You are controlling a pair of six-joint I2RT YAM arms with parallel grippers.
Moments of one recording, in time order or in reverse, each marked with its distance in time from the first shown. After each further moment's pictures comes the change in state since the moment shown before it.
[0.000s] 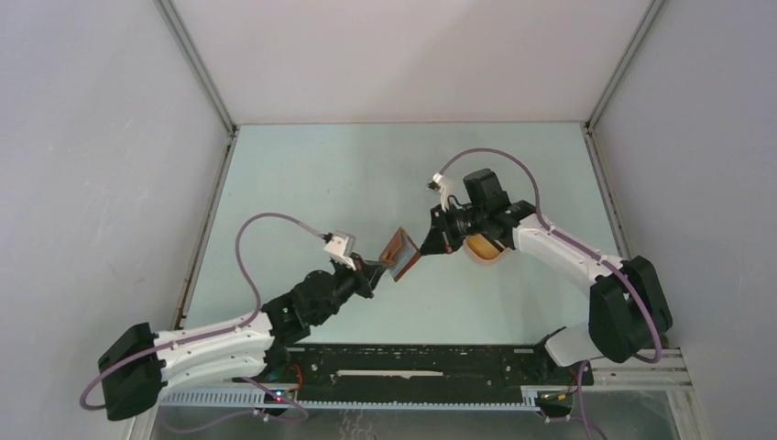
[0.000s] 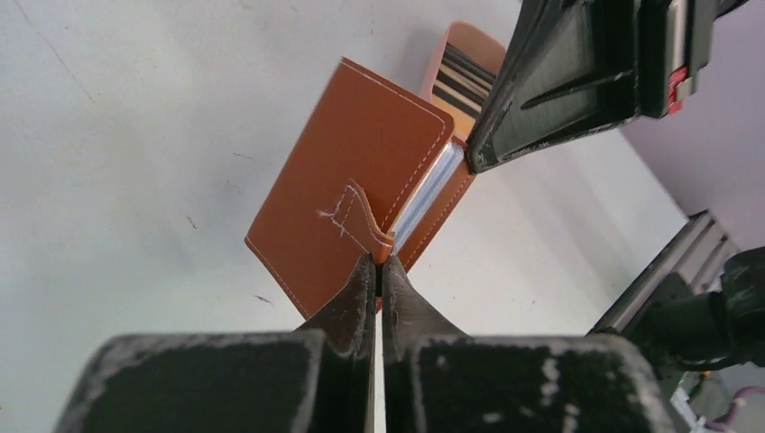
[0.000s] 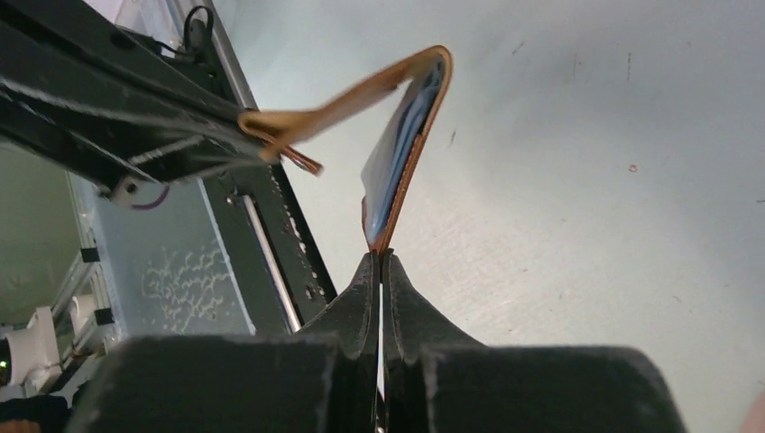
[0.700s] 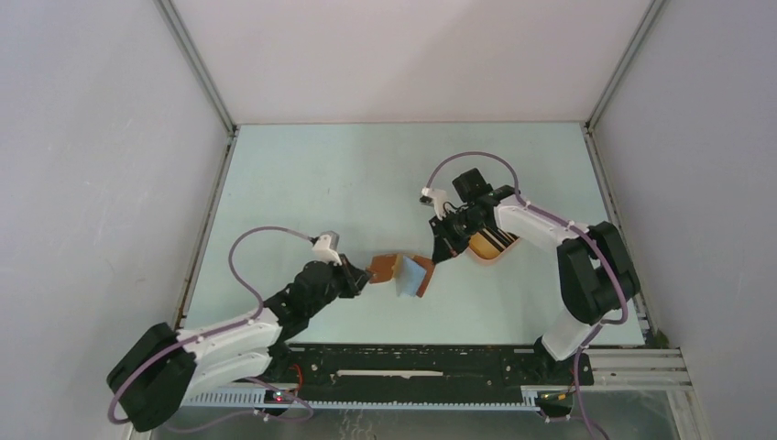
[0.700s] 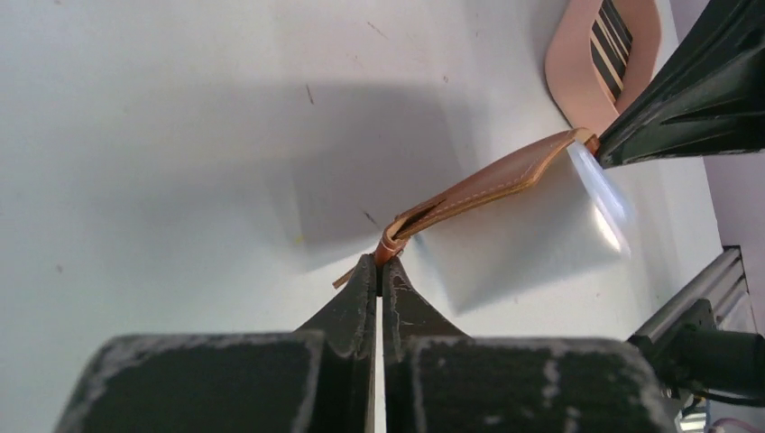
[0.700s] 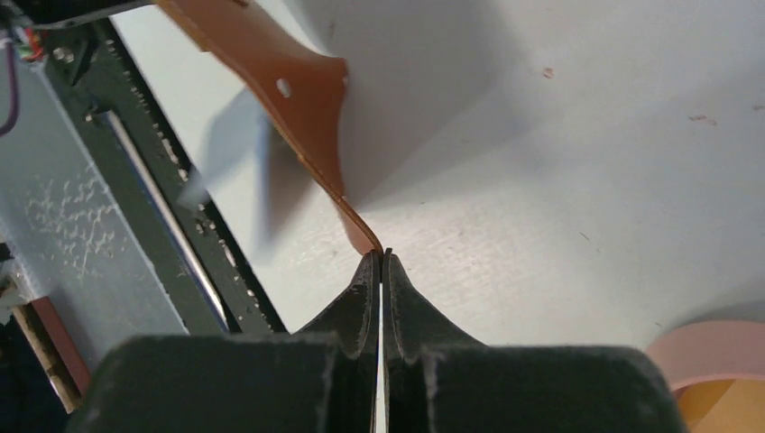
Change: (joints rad) left arm 0.311 0.045 -0.134 -0.058 0.257 -0.251; right arm -0.042 0.226 0.143 -0.319 0.077 -0.370
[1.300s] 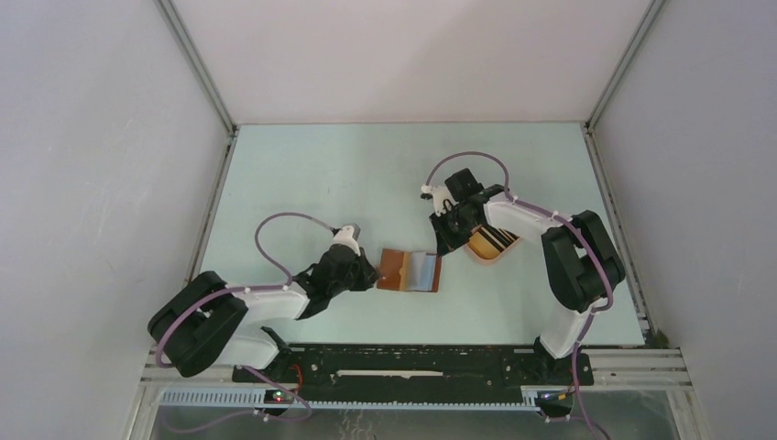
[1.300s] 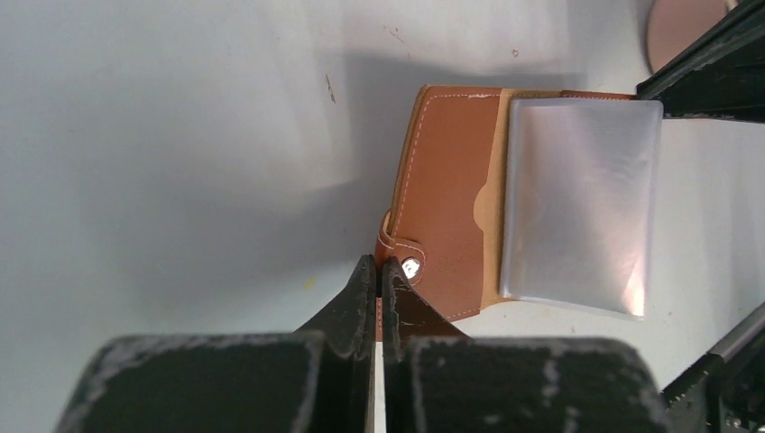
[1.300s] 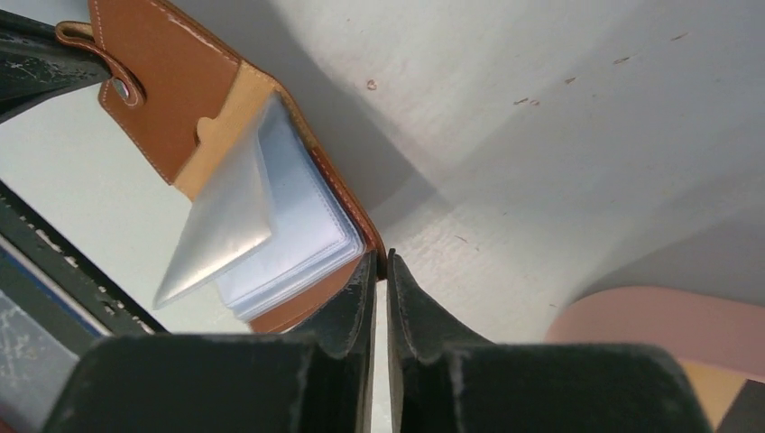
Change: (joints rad) left arm 0.022 0.404 0.147 0.072 0.050 0.023; right arm 0.004 0.118 0.033 0.062 0.263 0.145
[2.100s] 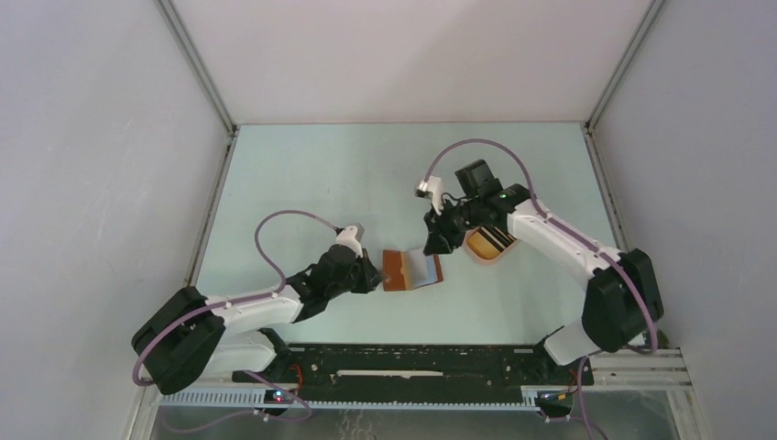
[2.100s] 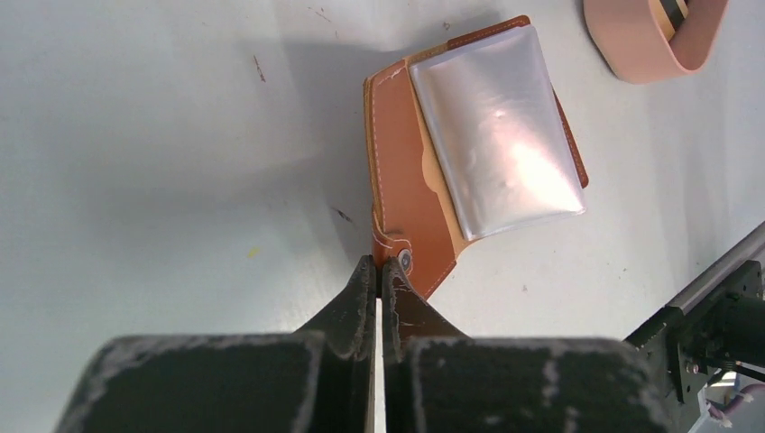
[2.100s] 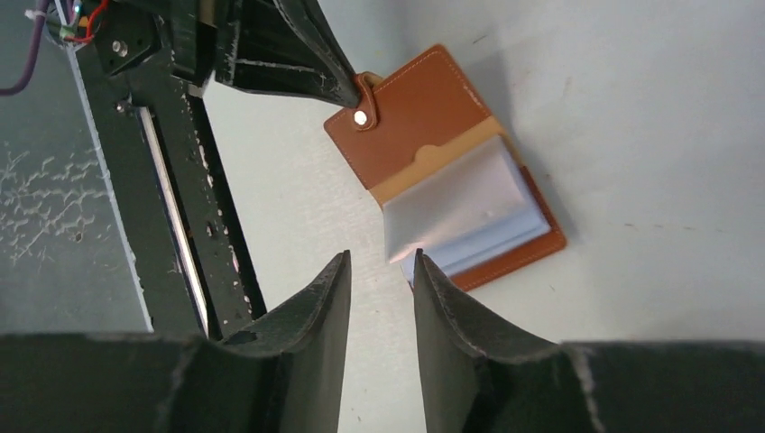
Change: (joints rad) left arm -0.056 -0.098 0.056 -0.154 0.021 0.012; right arm 0.047 -0.304 0.005 -0.047 -0.275 -0.261
